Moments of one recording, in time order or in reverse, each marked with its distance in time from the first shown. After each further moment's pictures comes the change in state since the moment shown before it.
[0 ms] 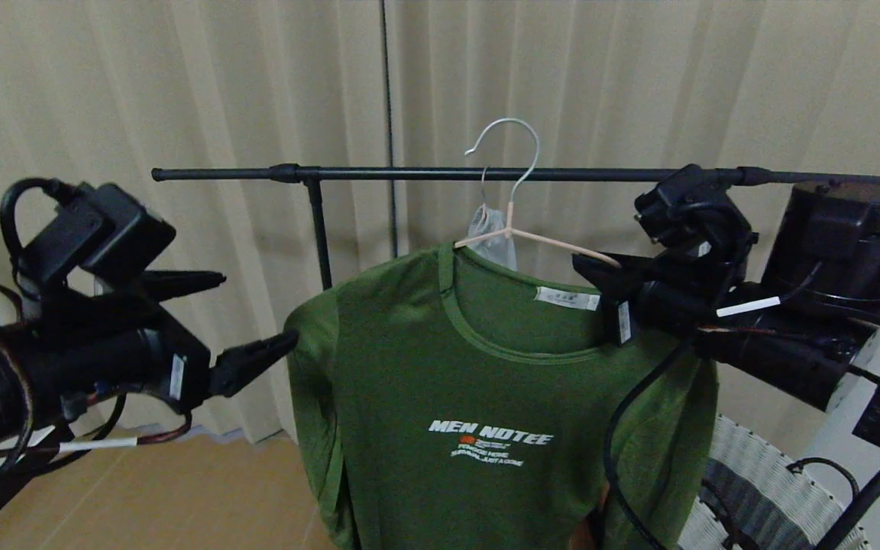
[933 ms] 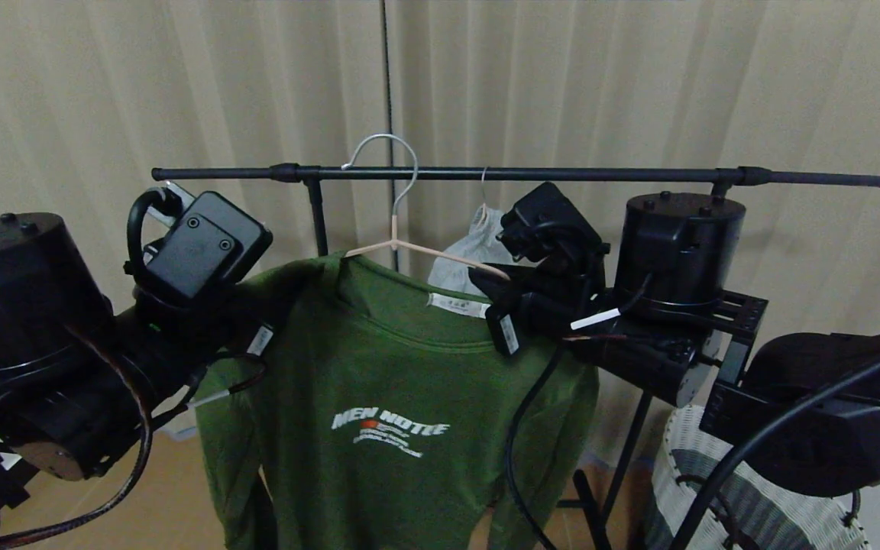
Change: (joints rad) left arm -0.181 0.202 0.077 -0.557 0.446 0.280; right arm 0.181 0.213 -0.198 -0.002 -0.012 -0.001
